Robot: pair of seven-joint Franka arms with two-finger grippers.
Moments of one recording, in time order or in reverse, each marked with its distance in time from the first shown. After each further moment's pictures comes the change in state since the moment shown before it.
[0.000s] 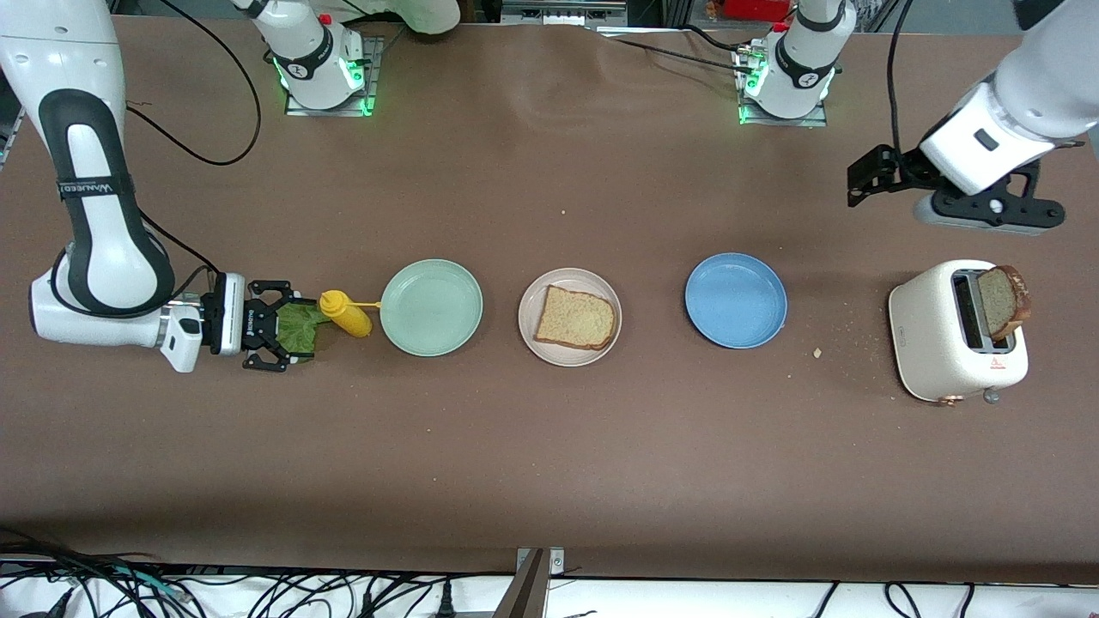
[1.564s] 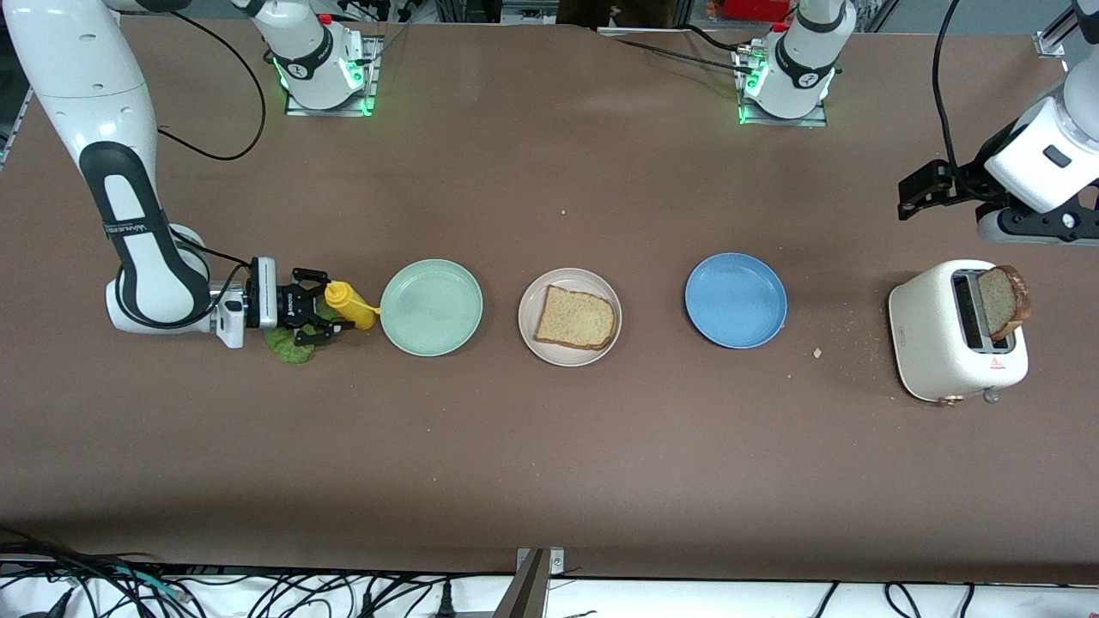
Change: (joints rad) left arm 0.040 0.065 -0.008 0.085 0.093 -0.038 0.017; right arm -0.015 0.083 -0.001 -0.126 0.140 -0.051 -0.308
